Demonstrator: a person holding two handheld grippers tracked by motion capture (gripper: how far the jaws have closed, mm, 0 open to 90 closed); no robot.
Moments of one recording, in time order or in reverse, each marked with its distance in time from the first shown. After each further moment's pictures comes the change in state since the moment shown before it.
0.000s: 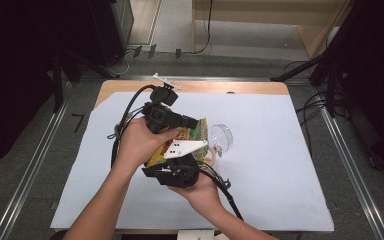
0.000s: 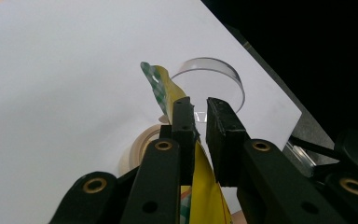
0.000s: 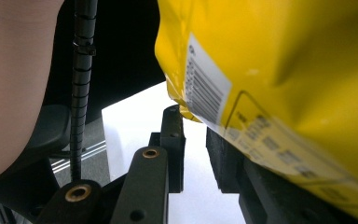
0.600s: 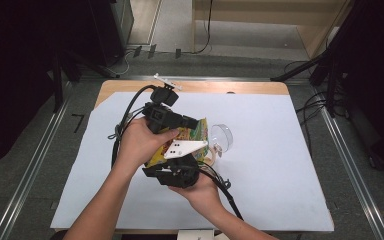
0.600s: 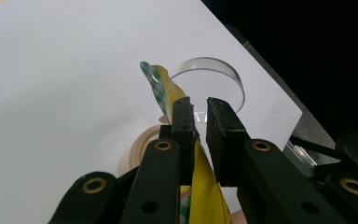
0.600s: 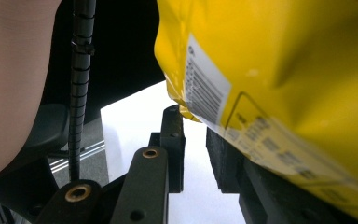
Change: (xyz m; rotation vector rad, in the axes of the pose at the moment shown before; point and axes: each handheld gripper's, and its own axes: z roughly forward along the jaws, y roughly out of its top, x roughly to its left) left arm 0.000 0.000 0.001 0.000 0.003 0.002; right arm -0.001 -0.001 0.000 0.000 -0.003 -0.004
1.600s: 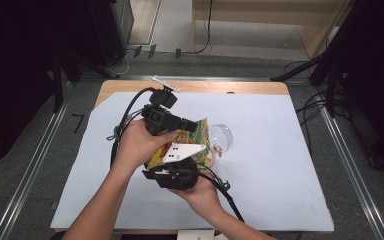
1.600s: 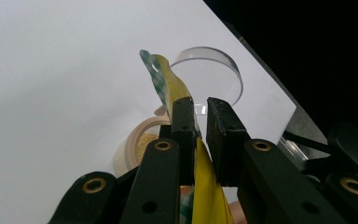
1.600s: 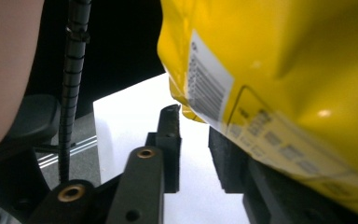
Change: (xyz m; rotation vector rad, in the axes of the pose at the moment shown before) left arm 0.005 -0.006 0.000 0.024 -0.040 -0.015; right arm 0.003 -0.007 0.004 0.006 -0.020 -0.042
